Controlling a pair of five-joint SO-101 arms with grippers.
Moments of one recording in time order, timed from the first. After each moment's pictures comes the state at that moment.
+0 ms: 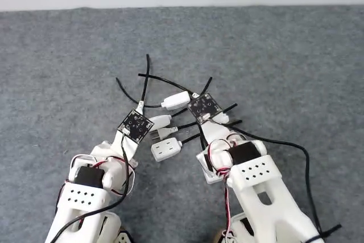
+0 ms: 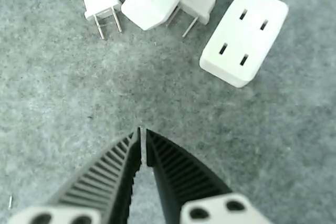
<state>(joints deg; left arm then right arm) 6.1 -57.4 79.6 57.1 -20.0 -22.2 -38.5 61.8 58.8 14.6</state>
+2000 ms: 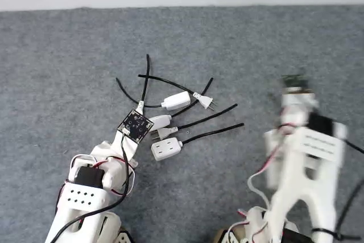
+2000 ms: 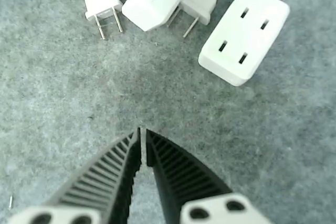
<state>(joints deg) 6.1 -57.4 79.6 57.1 -20.0 22.9 -28.0 36.0 78.2 22.4</state>
